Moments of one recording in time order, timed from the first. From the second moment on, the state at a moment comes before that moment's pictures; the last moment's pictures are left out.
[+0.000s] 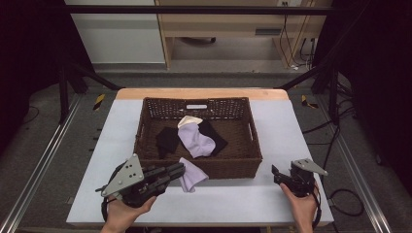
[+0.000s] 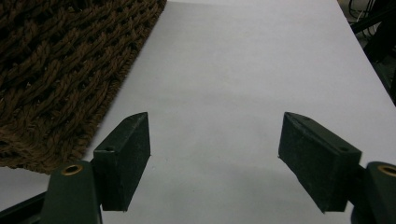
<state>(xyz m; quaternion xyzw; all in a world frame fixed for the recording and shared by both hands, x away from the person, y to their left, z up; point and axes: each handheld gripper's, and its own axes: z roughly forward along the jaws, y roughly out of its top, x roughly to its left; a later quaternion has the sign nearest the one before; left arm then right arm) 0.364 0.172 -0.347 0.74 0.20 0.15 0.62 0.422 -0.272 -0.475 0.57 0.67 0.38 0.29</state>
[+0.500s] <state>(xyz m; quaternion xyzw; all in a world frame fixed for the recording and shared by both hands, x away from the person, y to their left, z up) 0.380 0.161 -0.416 0.81 0.23 0.10 0.52 0.423 -0.273 -0.476 0.57 0.67 0.38 0.29</state>
